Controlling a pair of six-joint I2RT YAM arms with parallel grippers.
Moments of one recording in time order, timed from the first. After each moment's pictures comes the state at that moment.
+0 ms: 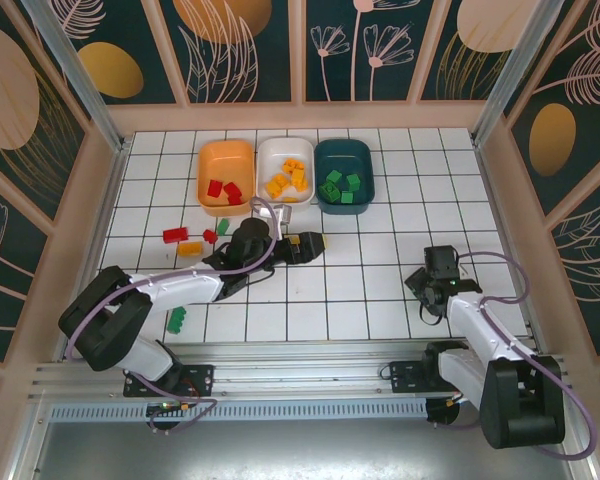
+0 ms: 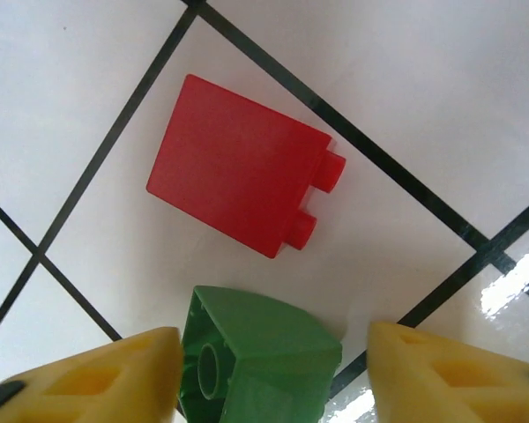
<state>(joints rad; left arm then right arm) -0.77 1.50 0.69 0.46 0.25 -0.82 0.09 0.98 0.37 -0.51 0.08 0.91</state>
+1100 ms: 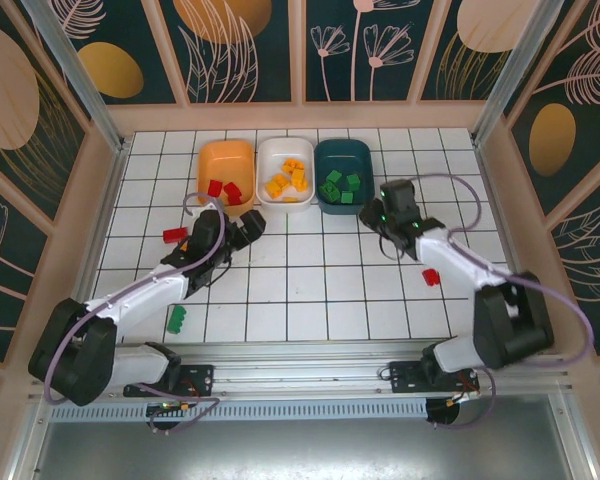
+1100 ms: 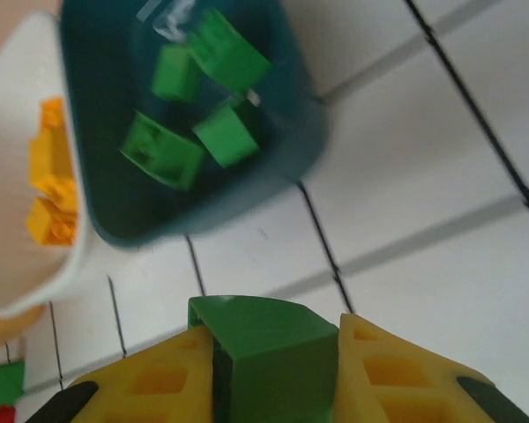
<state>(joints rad) -0.50 1.27 0.62 0.08 -0.09 -0.93 0.38 1.46 0.91 -0.20 0.02 0.81</state>
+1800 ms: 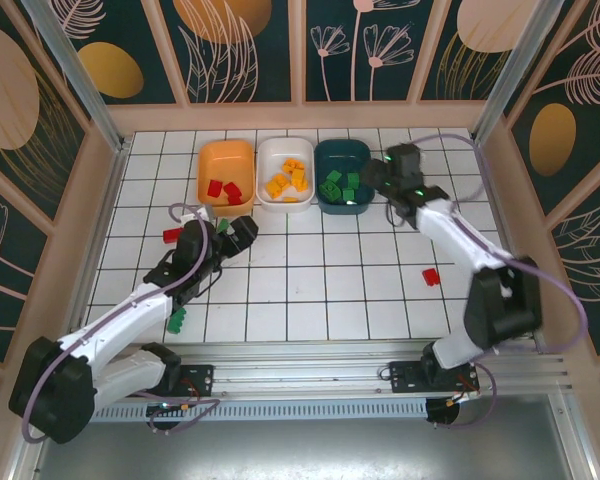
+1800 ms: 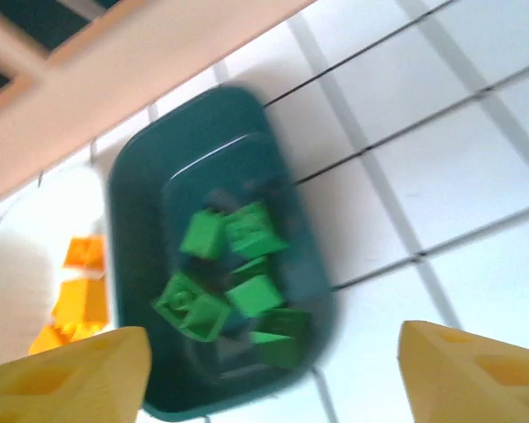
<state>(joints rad) -0.50 1.09 0.55 0.05 -0.03 -0.92 0.30 1.47 1.11 -0.29 0.19 0.66</state>
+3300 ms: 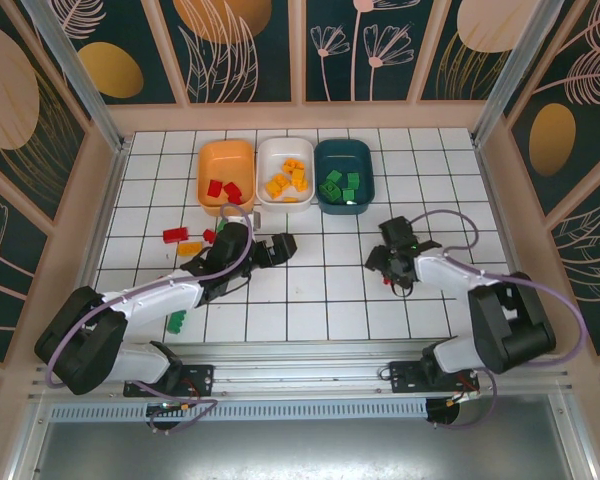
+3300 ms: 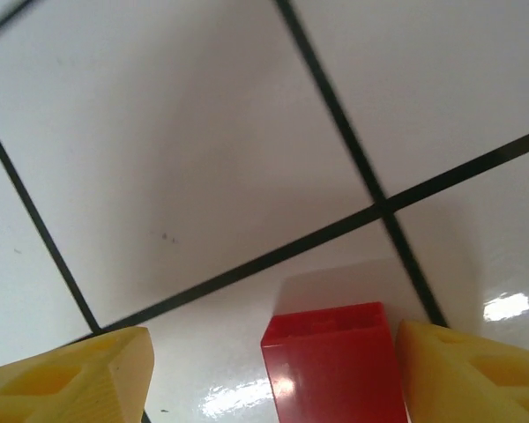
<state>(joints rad) -0.68 1.34 0.60 0.20 0.09 -0.84 0.41 1.43 0.67 -0.45 0.11 0.80</state>
